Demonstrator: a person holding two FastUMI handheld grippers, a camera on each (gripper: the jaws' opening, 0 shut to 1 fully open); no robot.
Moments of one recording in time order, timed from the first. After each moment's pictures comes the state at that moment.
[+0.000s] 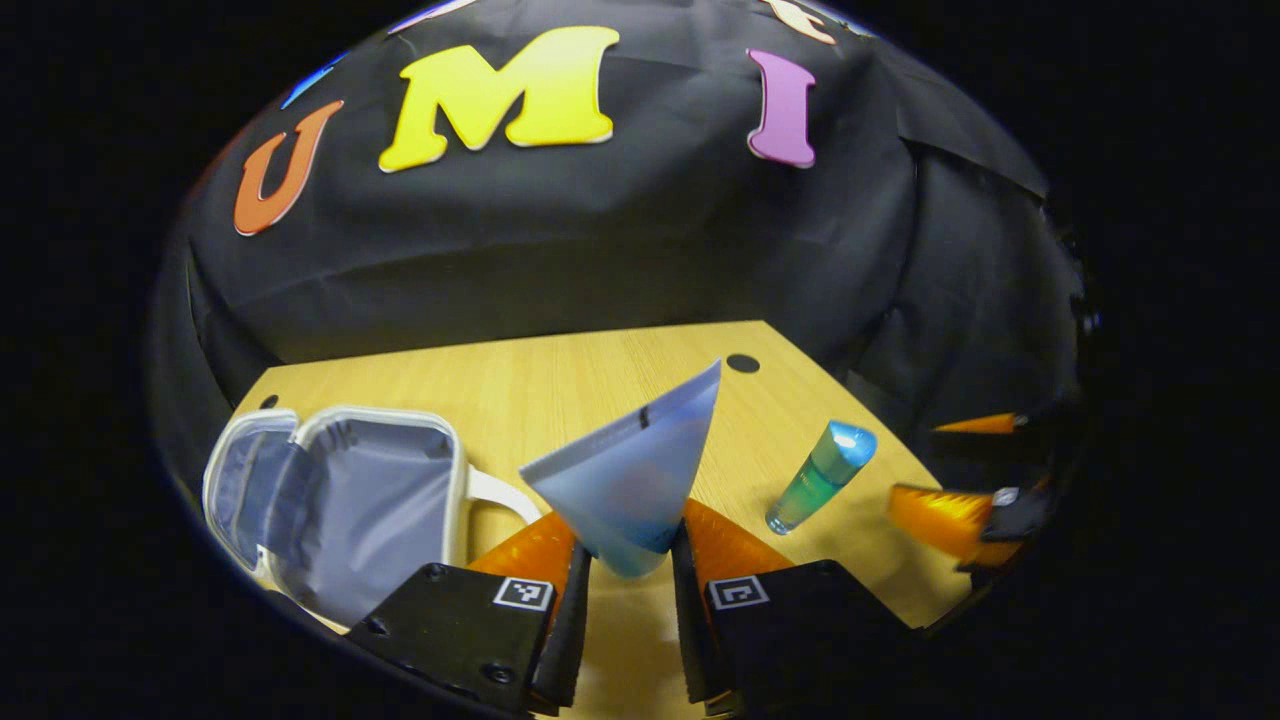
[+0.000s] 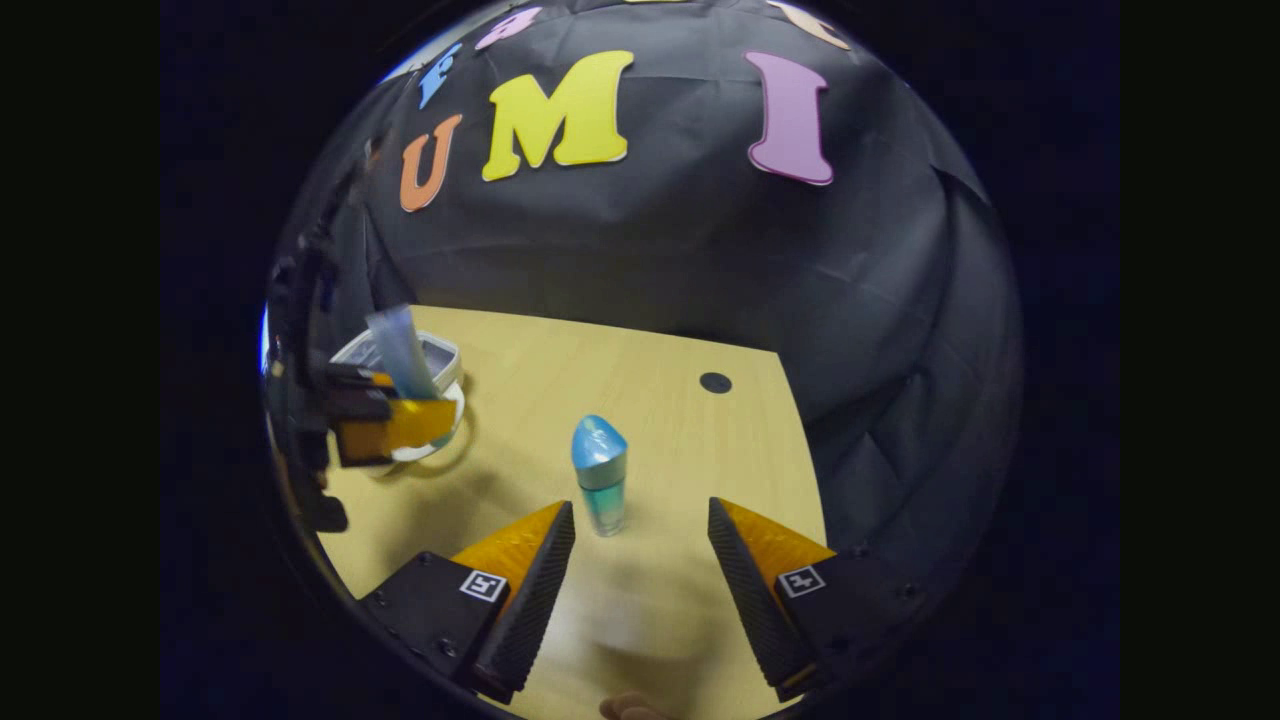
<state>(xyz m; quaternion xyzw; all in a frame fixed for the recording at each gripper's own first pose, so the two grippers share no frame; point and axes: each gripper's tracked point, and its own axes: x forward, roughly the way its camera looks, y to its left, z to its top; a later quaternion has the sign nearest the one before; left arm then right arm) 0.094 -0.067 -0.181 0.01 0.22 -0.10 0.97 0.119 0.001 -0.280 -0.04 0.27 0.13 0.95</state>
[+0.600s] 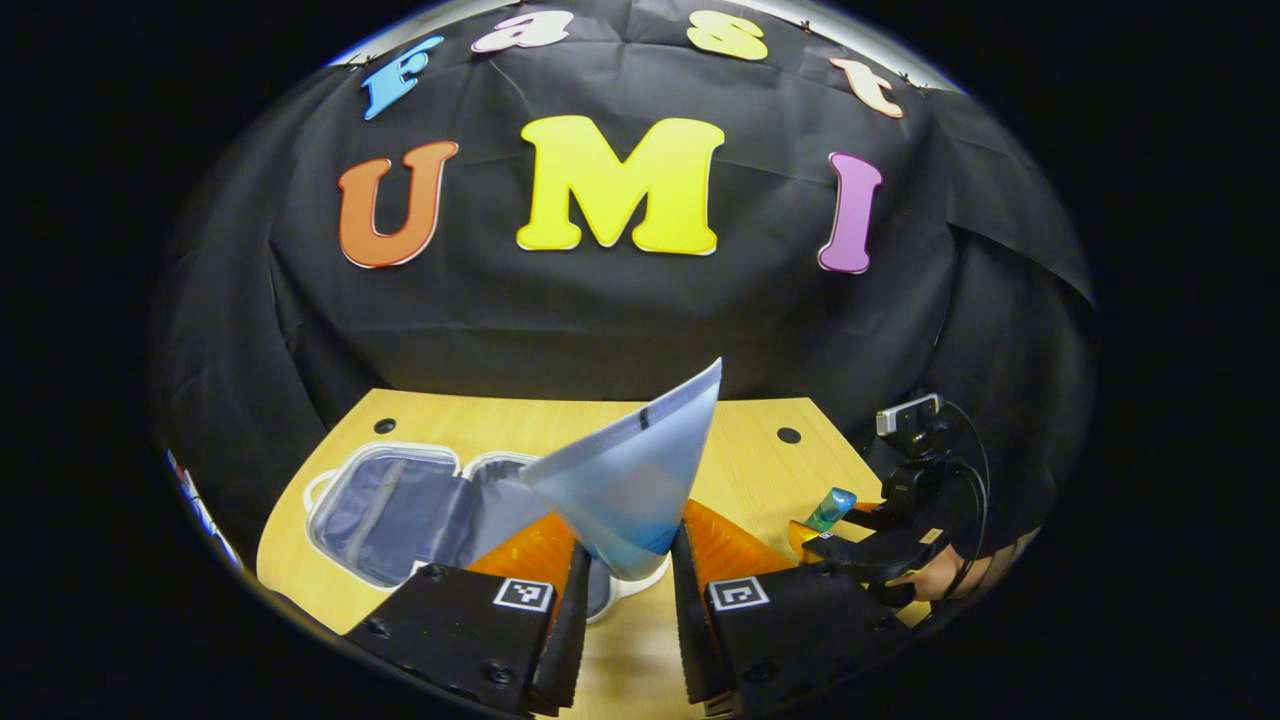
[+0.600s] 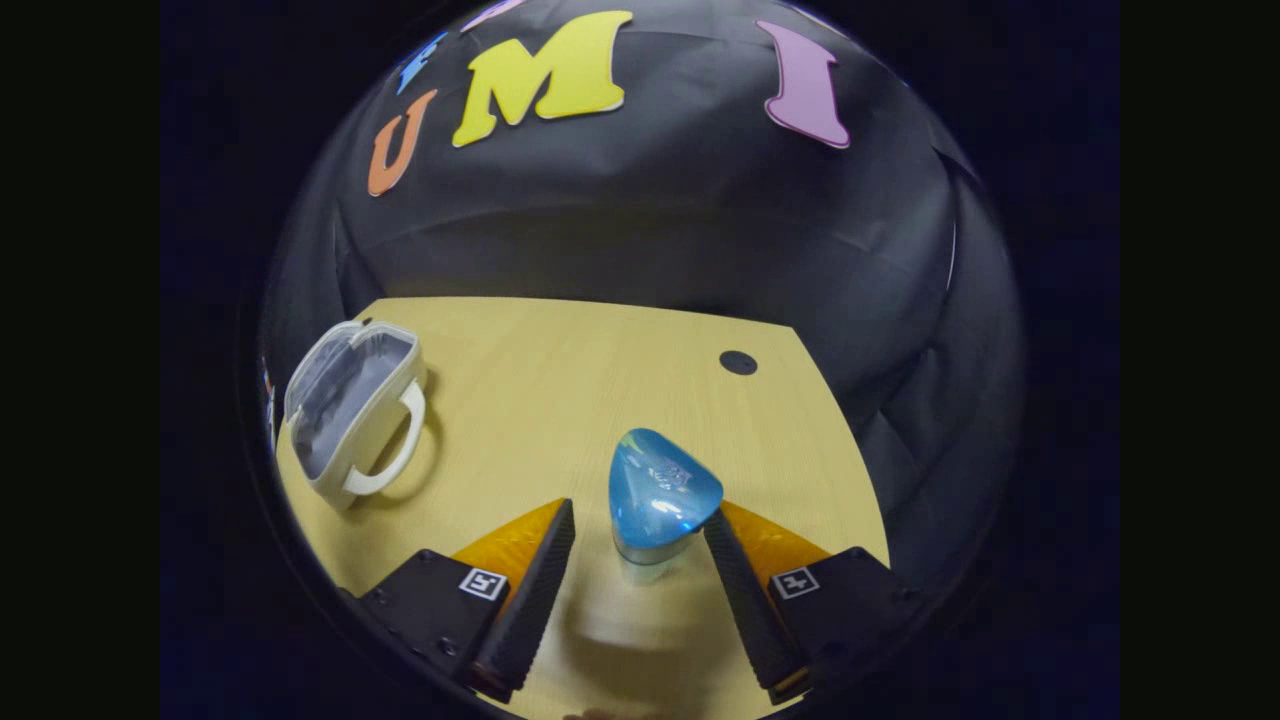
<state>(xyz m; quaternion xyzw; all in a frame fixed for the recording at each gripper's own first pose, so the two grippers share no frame) 0.007 0.052 -0.055 -0.03 0.18 -0.01 0.98 0.178 0.039 -0.337 -0.01 0.29 0.08 0.95</state>
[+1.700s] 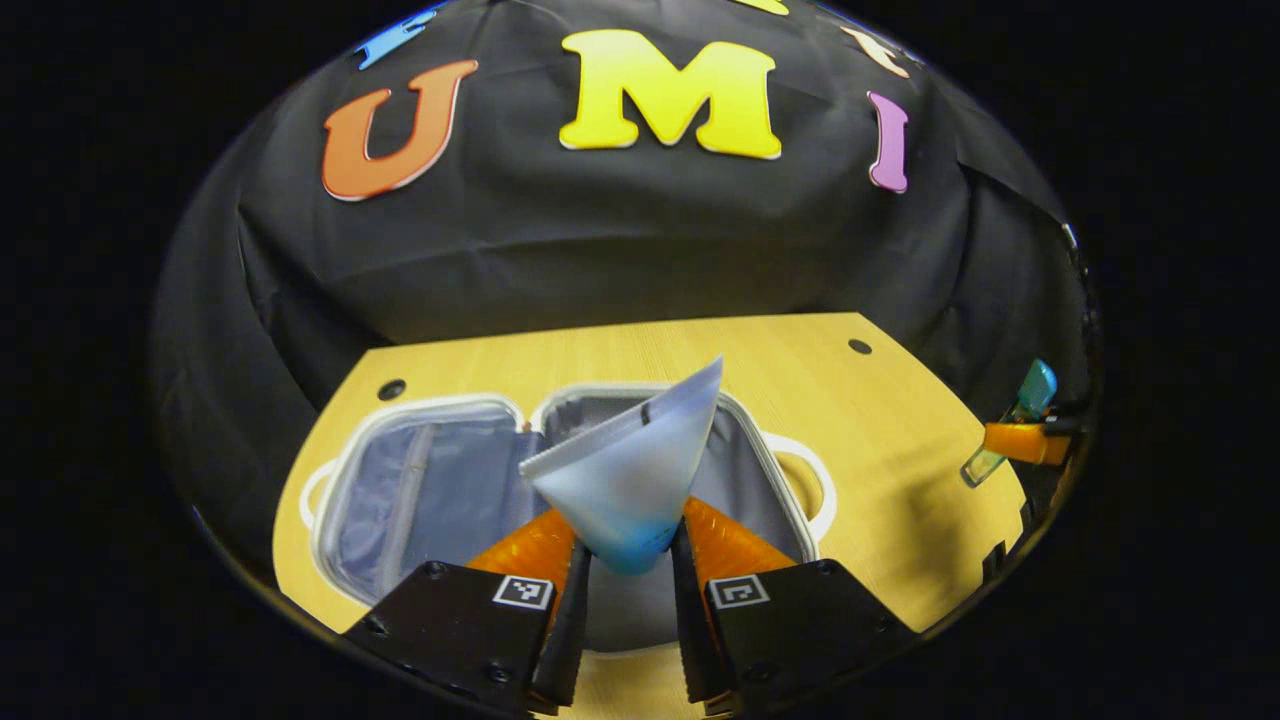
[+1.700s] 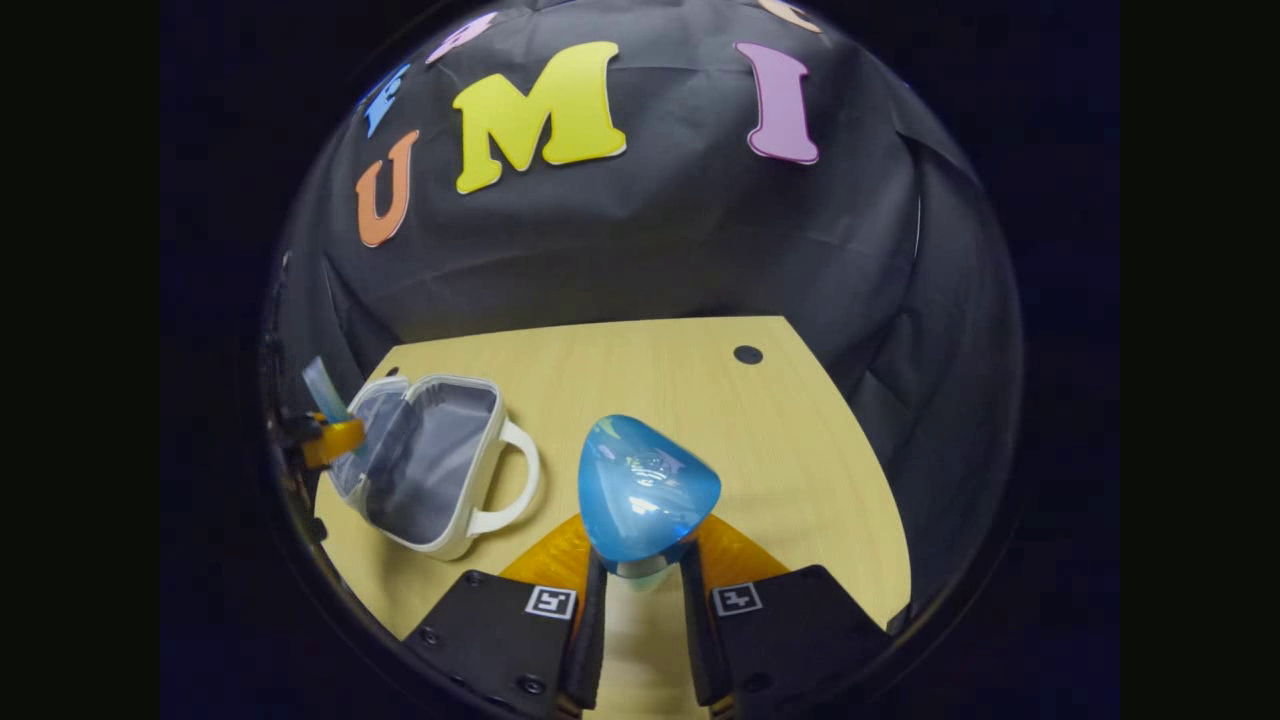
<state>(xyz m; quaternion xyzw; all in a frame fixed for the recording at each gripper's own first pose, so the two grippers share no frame) 0.071 0.167 -0.223 0.01 0.28 -0.06 0.96 0.071 0.117 -0.241 0.05 0.31 0.04 0.95</state>
